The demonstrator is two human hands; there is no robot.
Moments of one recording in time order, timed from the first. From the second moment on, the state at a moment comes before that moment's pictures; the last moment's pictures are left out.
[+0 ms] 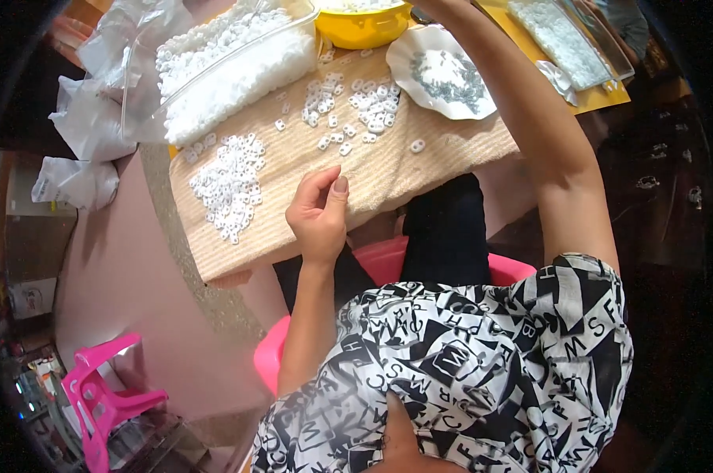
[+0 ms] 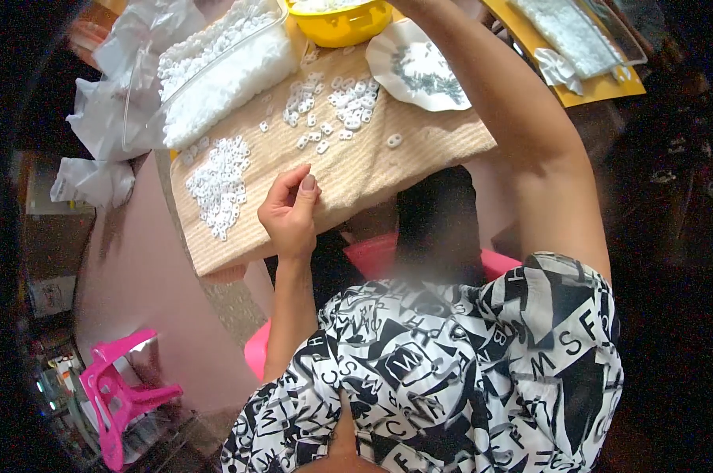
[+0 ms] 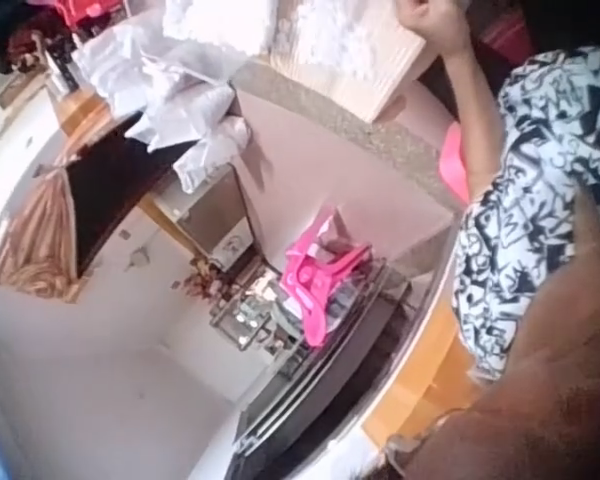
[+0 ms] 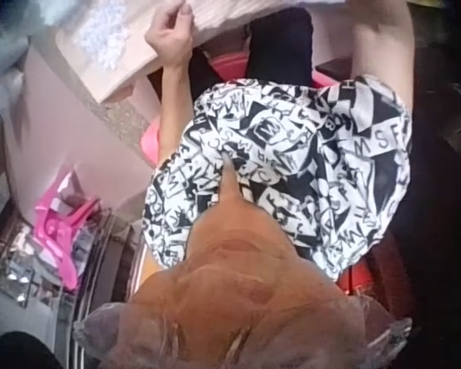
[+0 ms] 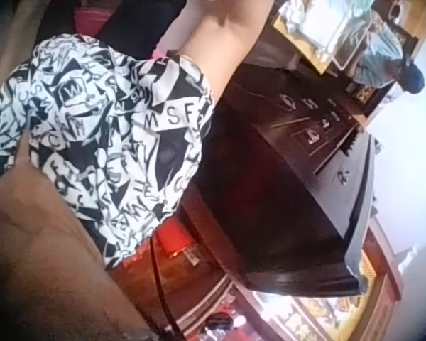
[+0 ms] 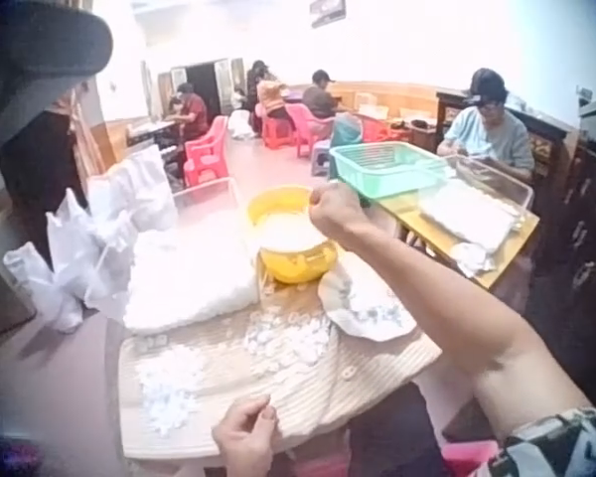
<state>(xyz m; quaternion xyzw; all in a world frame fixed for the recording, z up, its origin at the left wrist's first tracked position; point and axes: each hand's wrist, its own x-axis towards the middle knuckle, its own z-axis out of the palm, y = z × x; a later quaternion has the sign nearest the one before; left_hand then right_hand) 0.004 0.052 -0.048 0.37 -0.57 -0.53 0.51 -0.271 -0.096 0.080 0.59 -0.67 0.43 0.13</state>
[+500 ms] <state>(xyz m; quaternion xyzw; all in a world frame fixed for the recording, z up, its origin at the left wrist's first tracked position) -0.003 -0.024 -0.022 0.43 -0.74 -0.28 0.44 -0.288 0.022 0.010 0.72 -0.69 0.07 0.01</state>
